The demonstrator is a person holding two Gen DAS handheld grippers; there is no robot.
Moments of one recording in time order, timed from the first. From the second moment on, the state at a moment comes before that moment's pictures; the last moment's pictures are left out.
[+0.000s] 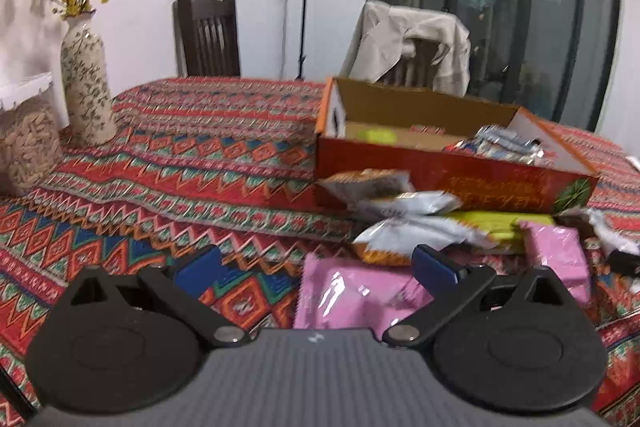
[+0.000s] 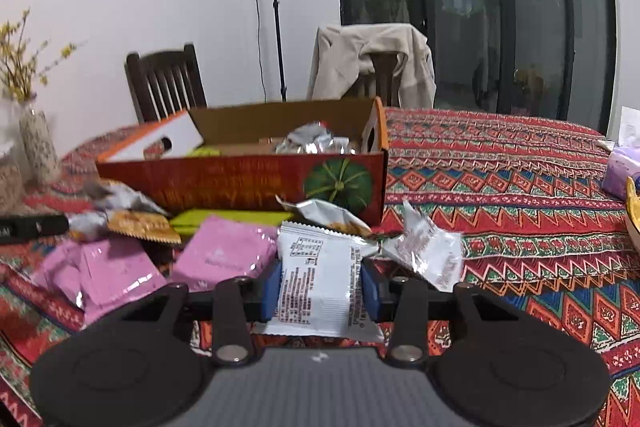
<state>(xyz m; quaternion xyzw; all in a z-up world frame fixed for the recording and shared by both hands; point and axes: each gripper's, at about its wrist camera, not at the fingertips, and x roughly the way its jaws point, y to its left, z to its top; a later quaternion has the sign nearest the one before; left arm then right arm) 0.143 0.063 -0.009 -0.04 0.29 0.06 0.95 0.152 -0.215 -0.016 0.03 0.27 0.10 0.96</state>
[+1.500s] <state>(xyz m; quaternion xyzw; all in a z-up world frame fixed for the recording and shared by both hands) 0.145 0.034 -0.029 -0.01 0.37 0.01 0.93 0.146 -0.214 -0.016 0.05 0.26 0.12 0.96</state>
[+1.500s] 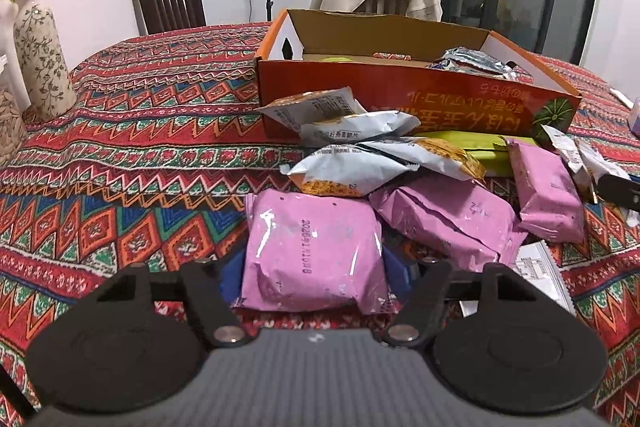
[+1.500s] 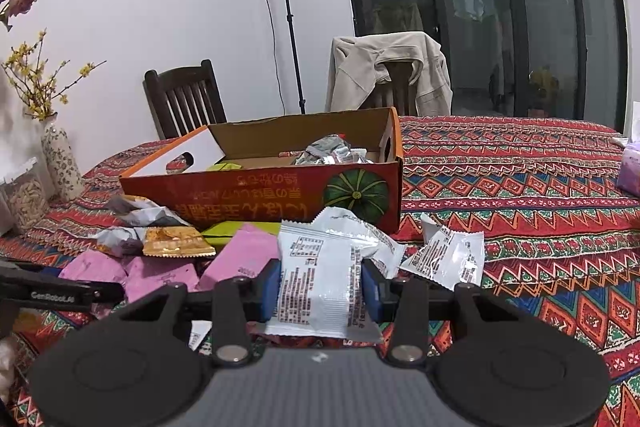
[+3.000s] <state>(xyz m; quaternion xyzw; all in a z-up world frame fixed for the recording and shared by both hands) 0.206 0.021 0.076 -0.03 0.23 -0.01 0.97 0.207 -0.165 0.074 -0.02 0.18 0.12 0.98</state>
